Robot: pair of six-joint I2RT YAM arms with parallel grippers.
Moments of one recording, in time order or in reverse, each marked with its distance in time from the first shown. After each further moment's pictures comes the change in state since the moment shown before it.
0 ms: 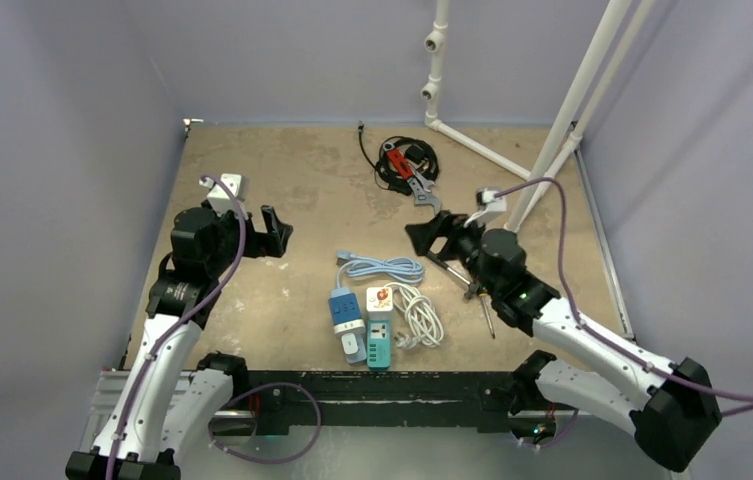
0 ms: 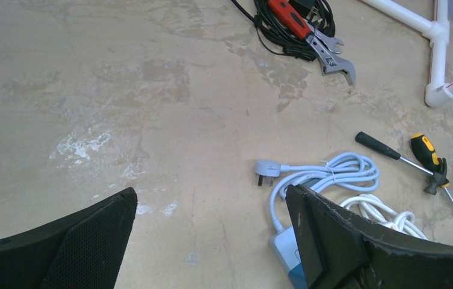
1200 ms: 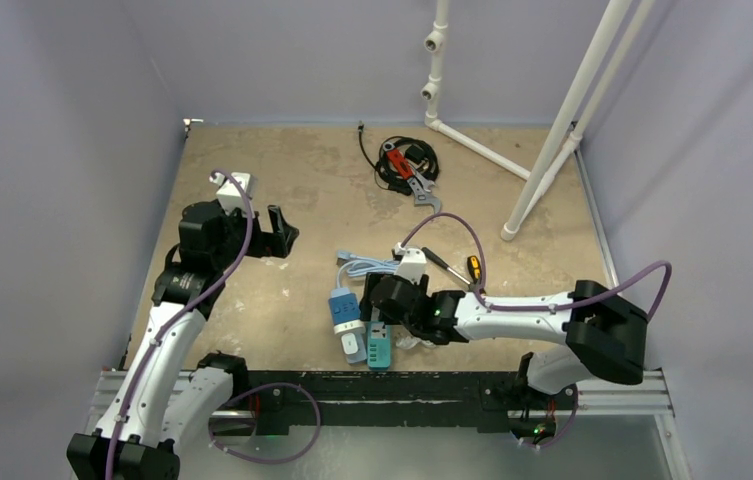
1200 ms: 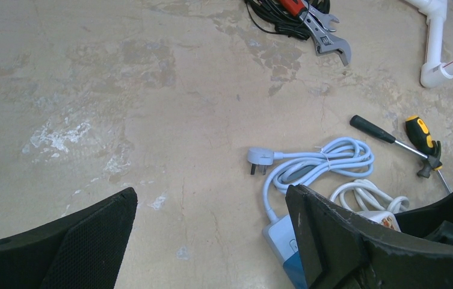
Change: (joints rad) left arm -0.005 0.072 0.000 0.000 0.055 0.000; right arm 0.546 0.508 0.159 -0.388 0.331 0.440
